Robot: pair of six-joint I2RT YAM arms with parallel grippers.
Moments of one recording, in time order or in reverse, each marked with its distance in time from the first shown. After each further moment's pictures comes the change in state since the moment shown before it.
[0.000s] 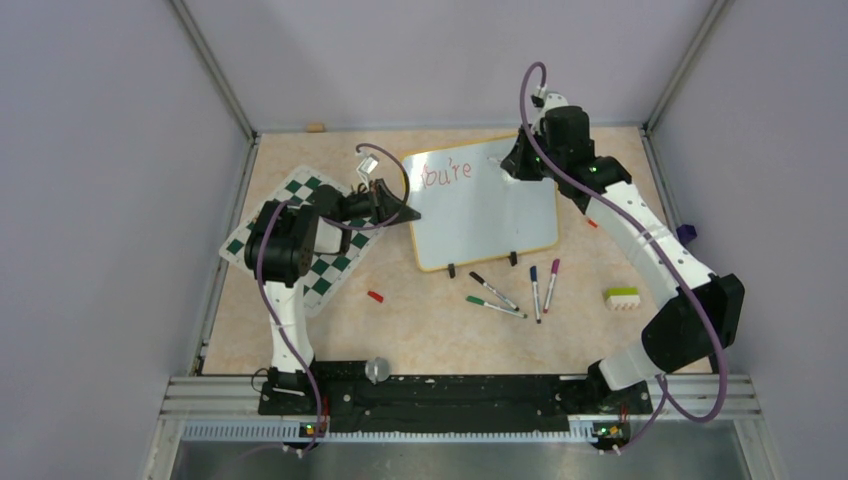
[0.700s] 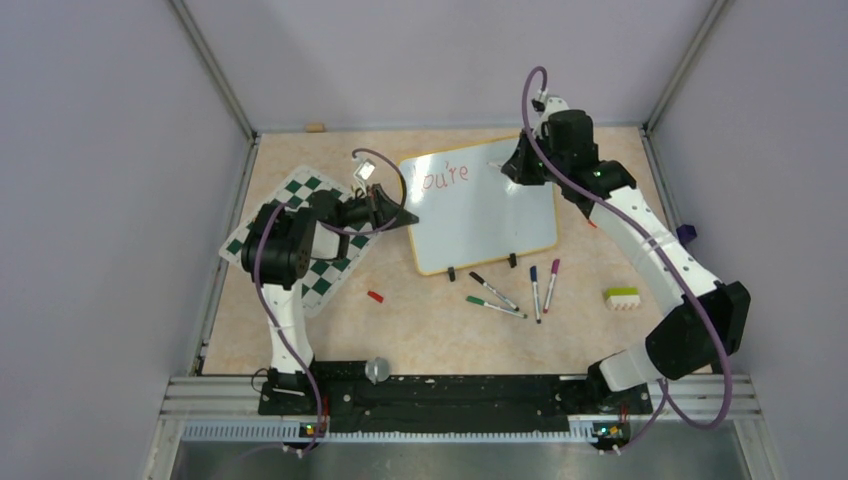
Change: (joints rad) left arm 0.006 -0.013 -0.034 0.000 -0.004 0.003; right arm 0.000 -0.023 -0.020 -0.019 -0.030 -0.018
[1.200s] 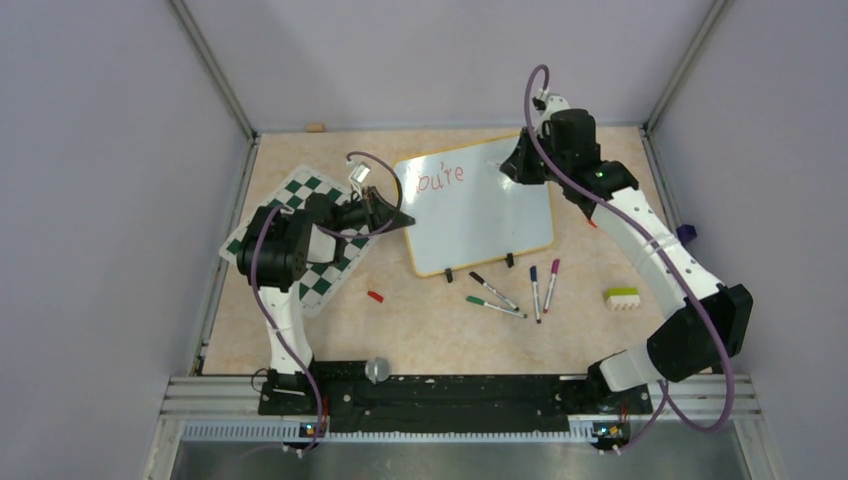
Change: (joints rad) left arm 0.027 -0.045 -0.085 0.000 -0.033 0.041; right arm 0.000 -0.026 -0.006 0.009 -0.020 0.003
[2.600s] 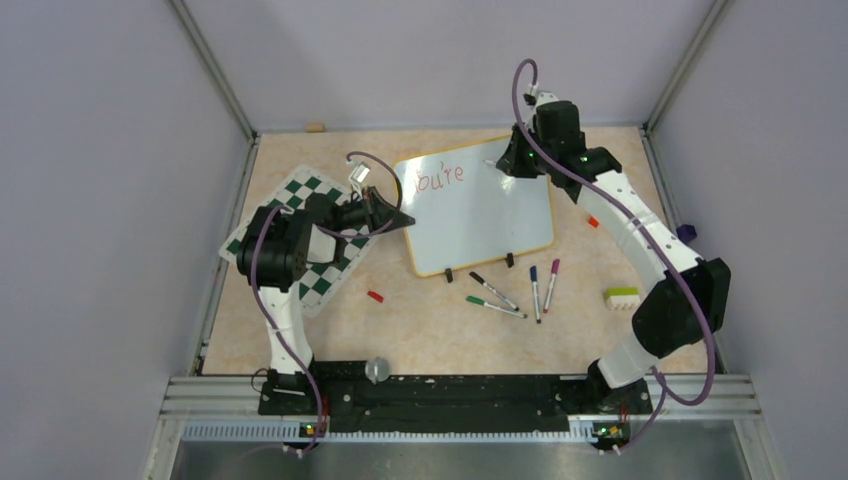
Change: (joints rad) left arm 0.000 -0.002 -0.001 -0.002 -0.001 0.002; right arm 0.000 0.134 0.098 -0.045 0.041 0.025
